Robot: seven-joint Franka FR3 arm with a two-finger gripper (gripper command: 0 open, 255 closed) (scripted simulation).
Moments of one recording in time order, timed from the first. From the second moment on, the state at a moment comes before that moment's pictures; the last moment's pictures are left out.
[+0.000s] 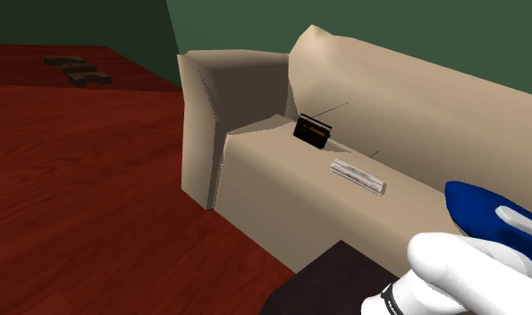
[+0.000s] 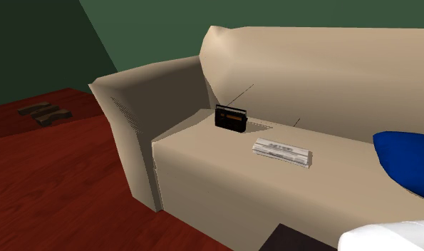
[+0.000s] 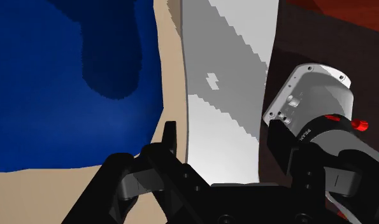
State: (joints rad) arm -0.68 -1.25 -0.69 -2.46 -0.67 1.35 -1.38
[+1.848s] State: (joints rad) arm -0.67 -1.28 -1.08 -2.04 -1.08 1.29 -1.92
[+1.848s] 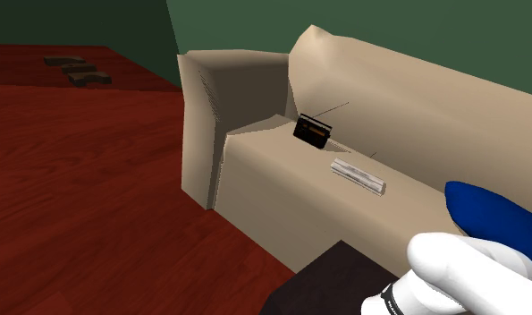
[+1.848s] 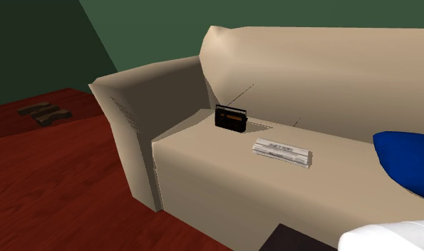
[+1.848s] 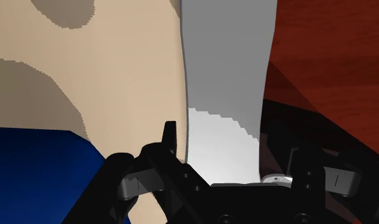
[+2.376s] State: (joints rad) arm -0.70 -1.33 -1.14 -2.12 -1.14 1.35 -1.90
